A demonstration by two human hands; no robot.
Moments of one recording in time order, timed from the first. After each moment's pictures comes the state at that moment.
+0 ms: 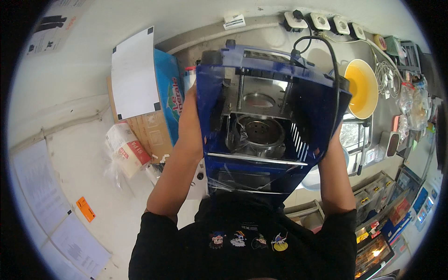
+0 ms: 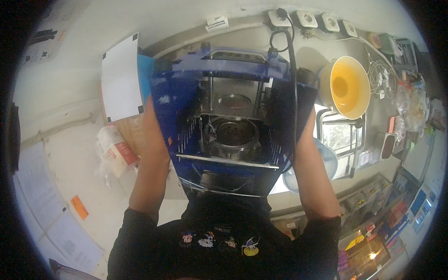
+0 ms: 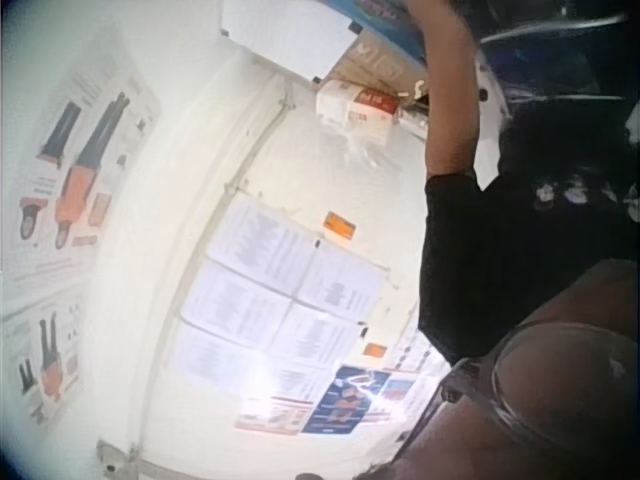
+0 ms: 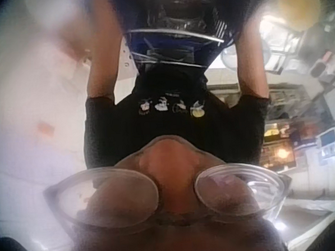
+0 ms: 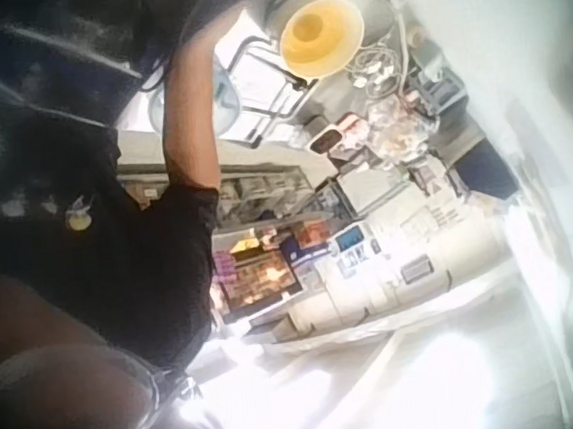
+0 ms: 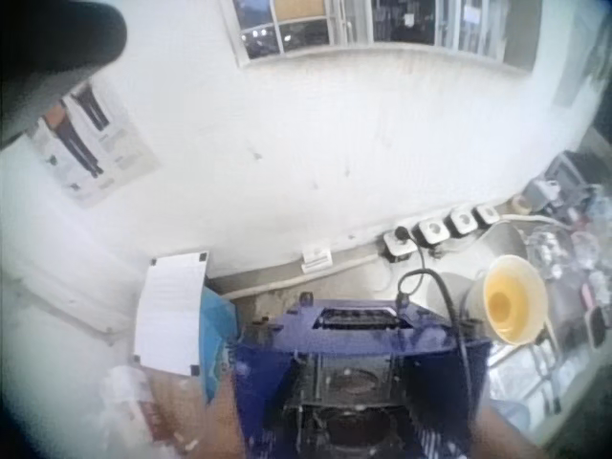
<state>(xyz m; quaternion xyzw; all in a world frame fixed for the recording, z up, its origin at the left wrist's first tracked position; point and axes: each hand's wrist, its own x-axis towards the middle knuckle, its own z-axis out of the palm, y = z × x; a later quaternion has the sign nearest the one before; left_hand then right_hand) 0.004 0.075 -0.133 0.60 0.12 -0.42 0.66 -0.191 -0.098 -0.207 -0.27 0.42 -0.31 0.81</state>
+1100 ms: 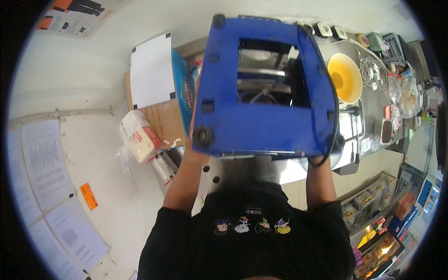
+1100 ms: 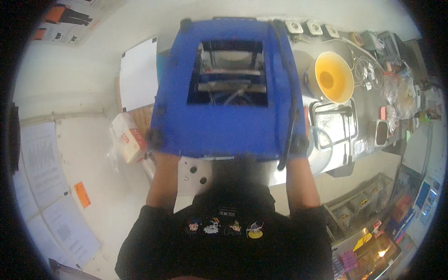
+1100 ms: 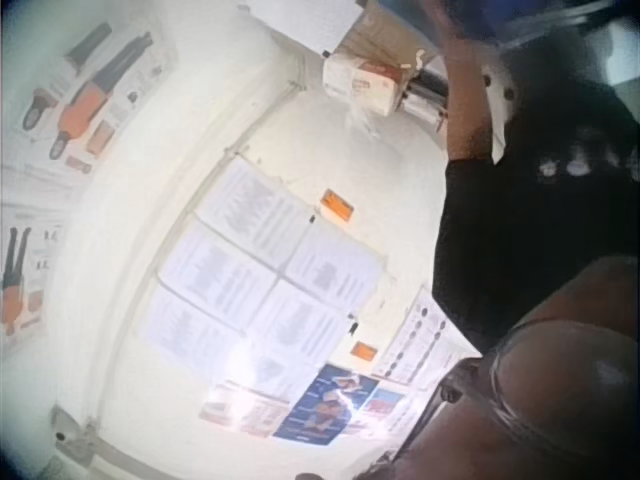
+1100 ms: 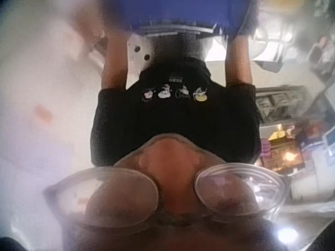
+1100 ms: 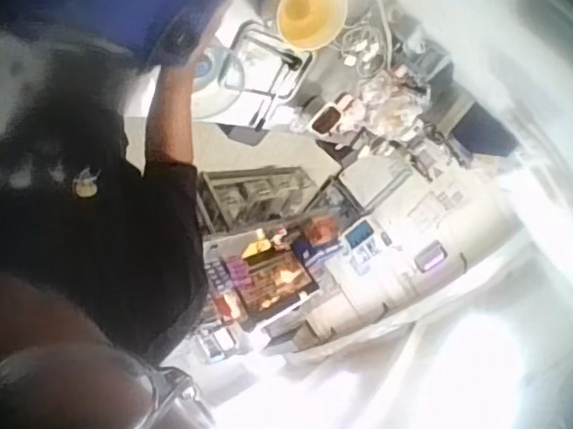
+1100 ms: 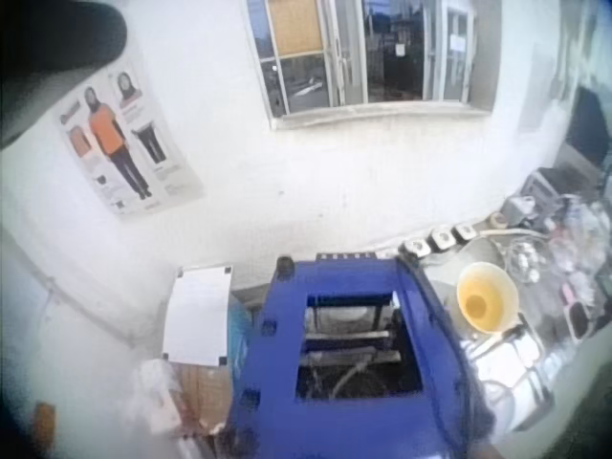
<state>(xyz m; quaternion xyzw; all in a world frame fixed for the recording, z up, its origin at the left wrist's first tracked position) -0.039 0.211 -0.185 0.25 -0.13 -0.49 0.82 -0.288 -0.046 -0.235 -0.24 0.37 -0.35 0.83</state>
